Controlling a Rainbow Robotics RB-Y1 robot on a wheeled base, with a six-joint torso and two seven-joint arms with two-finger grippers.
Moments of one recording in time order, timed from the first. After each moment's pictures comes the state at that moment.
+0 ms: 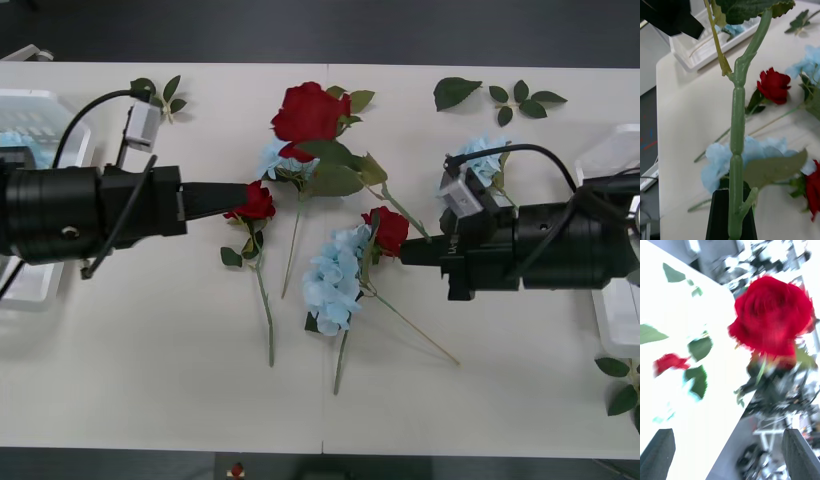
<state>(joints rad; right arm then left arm) -0.54 -1.23 0.81 -1.88 -2.19 0.57 2.61 -0.20 0.65 0.03 -1.87 1.79 1.17 -1.72</state>
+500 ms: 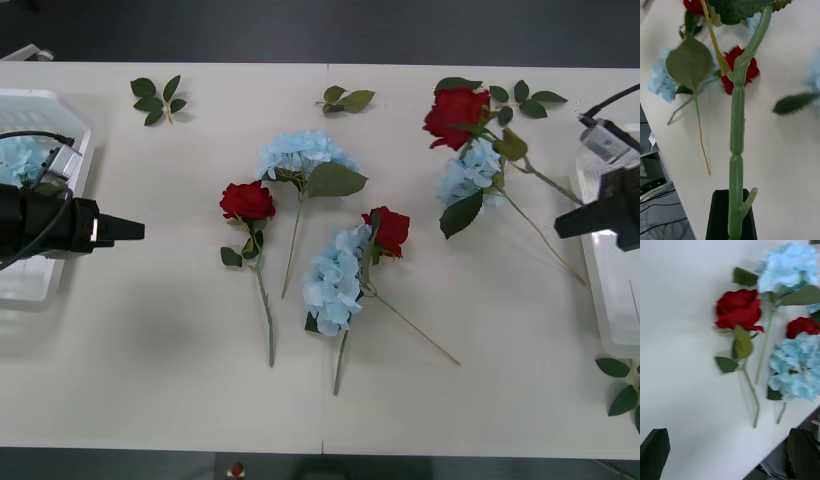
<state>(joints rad) -0.71 -1.43 0.81 -1.44 -2.24 1.12 2.45 -0.25 0.77 0.14 -1.56 1.46 1.40 -1.71</state>
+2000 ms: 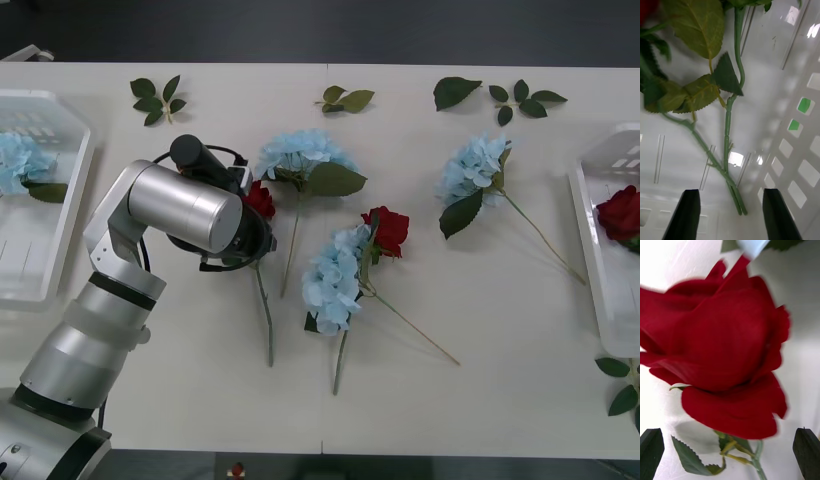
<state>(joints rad) -0.78 -1.18 0.81 -0.46 -1.69 1.00 2.45 -0.51 0.23 -0.26 -1.48 0.26 1.35 -1.30</state>
